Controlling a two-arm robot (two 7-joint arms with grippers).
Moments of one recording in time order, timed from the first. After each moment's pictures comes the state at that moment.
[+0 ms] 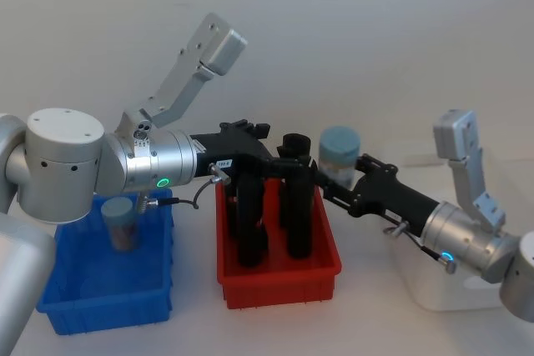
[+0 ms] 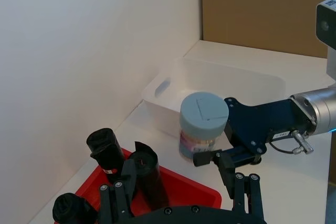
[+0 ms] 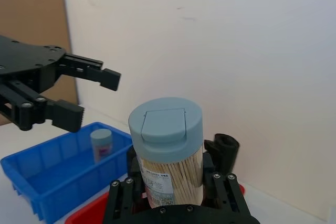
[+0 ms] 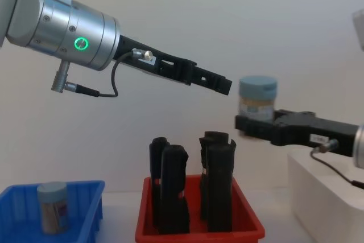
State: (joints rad) left arm -0.66 0.29 0.37 -1.44 -0.18 0.63 -0.73; right arm 0.44 0.22 -0.28 -1.18 0.31 -0.07 0.61
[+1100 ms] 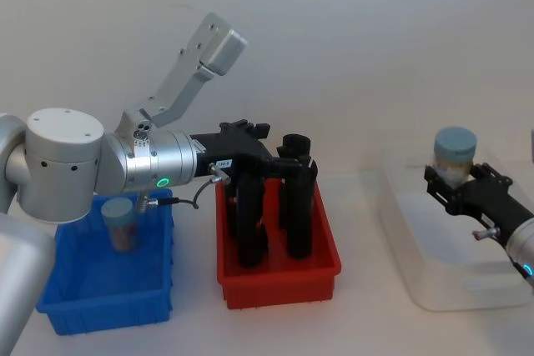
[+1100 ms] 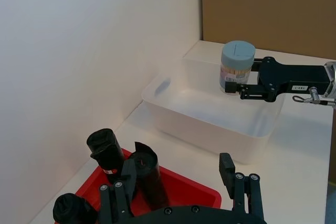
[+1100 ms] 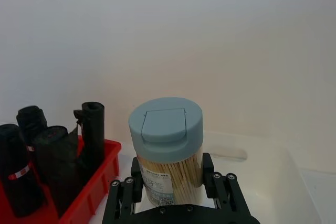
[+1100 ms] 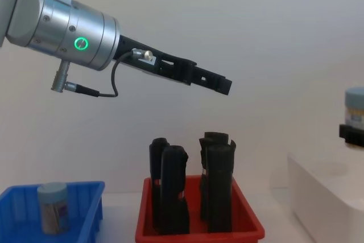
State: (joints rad) left arm -0.66 0.29 0.37 -1.44 -0.18 0.63 -0.73; right arm 0.25 0.35 -0.18 -1.41 0.35 0.06 0.21
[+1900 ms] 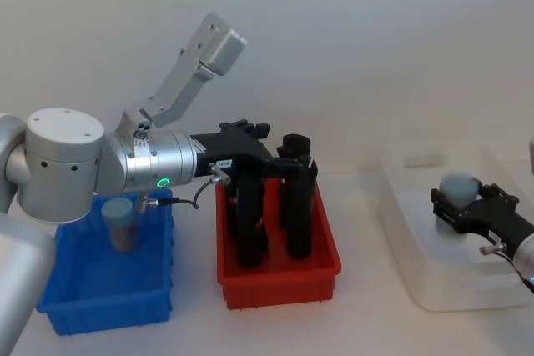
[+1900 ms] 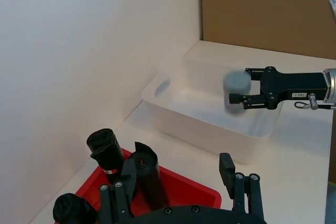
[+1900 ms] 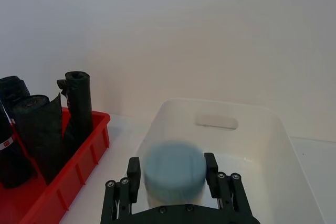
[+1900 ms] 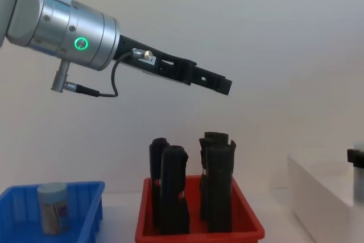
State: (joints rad) left arm -0.66 0.29 0.37 -1.44 -0.18 0.63 -0.73; right arm 0.23 0.36 -0.17 -1.40 0.34 0.15 0.20
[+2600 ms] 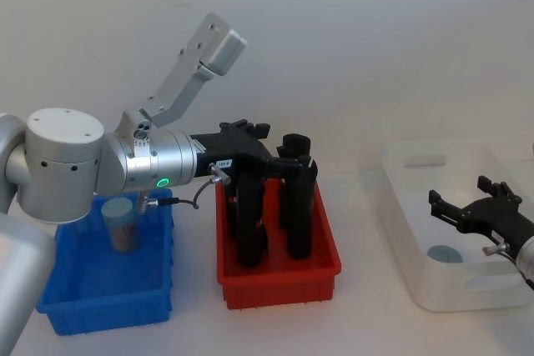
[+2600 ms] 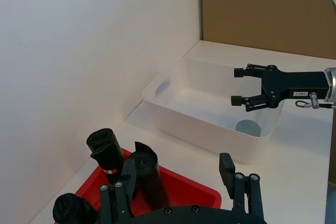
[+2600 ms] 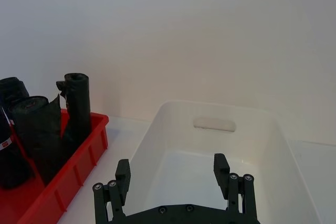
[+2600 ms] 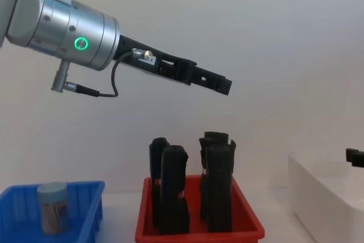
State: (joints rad) left arm -0.66 0.29 0.37 -1.44 -0.18 0.63 -0.73; right arm 0.22 0.37 -0.16 -1.40 0.34 0.14 0.21
